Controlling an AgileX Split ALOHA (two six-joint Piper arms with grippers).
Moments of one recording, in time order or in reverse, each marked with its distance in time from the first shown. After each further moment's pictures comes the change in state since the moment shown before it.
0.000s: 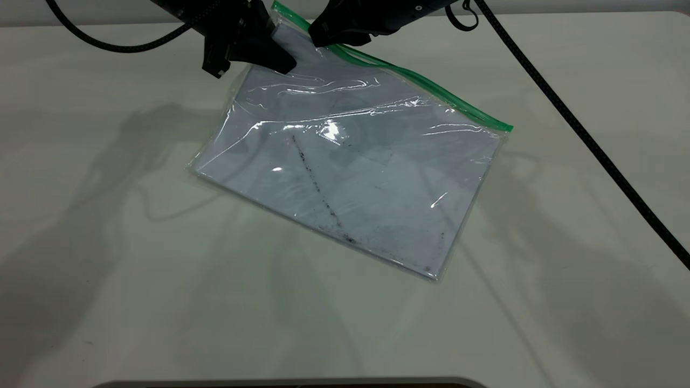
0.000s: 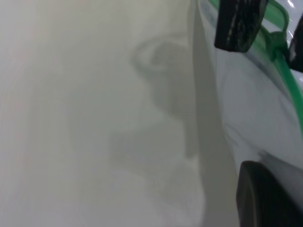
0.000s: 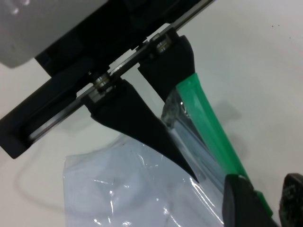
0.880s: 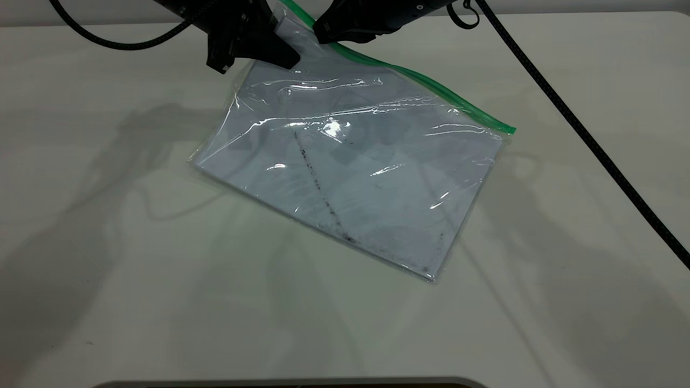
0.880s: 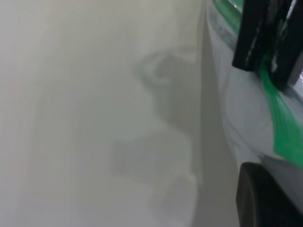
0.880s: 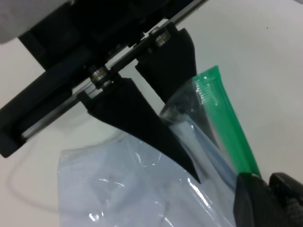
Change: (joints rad) left arm 0.001 0.000 0.000 -0.056 0.014 0.002; right arm 0.000 0.000 0.000 0.002 -0.018 -0.025
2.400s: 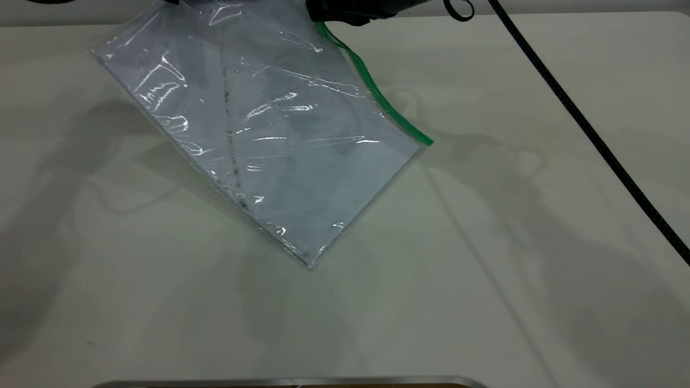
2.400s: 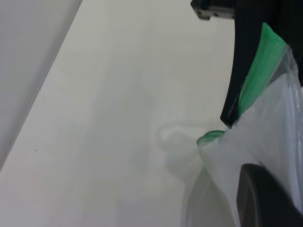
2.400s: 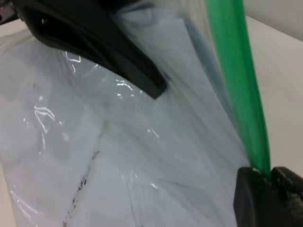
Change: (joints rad) left arm 0.144 -0.062 0.007 -0.244 0.225 0.003; right arm -0.028 0.036 -0.030 0.068 0.056 -0.037
